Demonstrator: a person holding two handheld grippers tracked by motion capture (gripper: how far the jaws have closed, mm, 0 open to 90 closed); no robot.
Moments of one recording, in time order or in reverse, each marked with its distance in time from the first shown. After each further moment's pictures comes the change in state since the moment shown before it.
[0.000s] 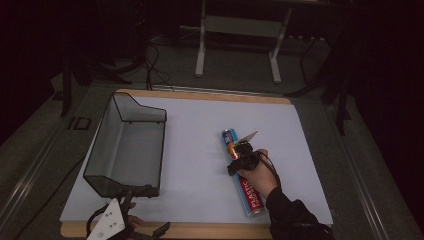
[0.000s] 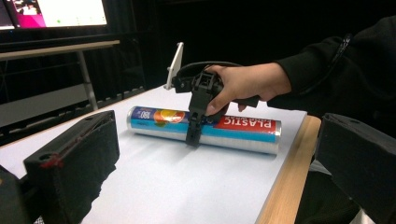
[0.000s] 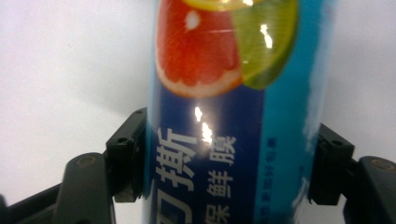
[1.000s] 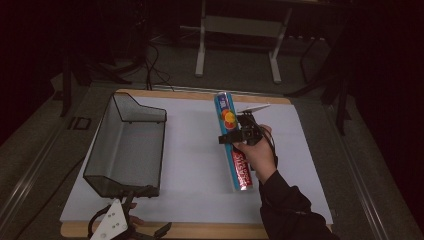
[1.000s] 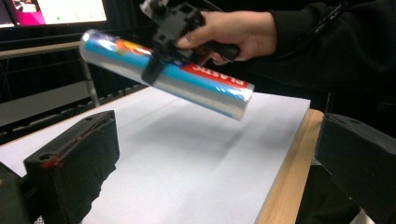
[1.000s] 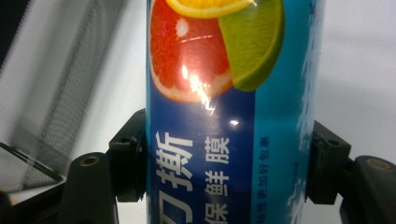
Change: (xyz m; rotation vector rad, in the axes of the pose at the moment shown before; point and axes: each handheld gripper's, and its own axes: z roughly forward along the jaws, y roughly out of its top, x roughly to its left) left arm -0.002 -0.001 0.002 0.019 0.008 0.016; right arm 0.021 0.042 -0.089 -0.309 0.237 0.031
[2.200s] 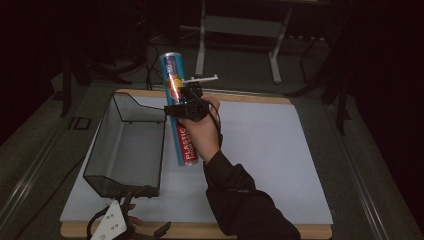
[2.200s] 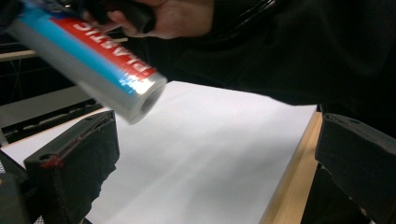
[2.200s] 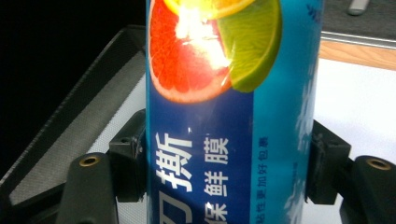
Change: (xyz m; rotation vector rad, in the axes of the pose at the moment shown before) left arm -0.002 0.000 -0.002 -0.005 0.033 -0.004; right arm 0.149 0.060 0.016 -0.258 0.071 -0.142
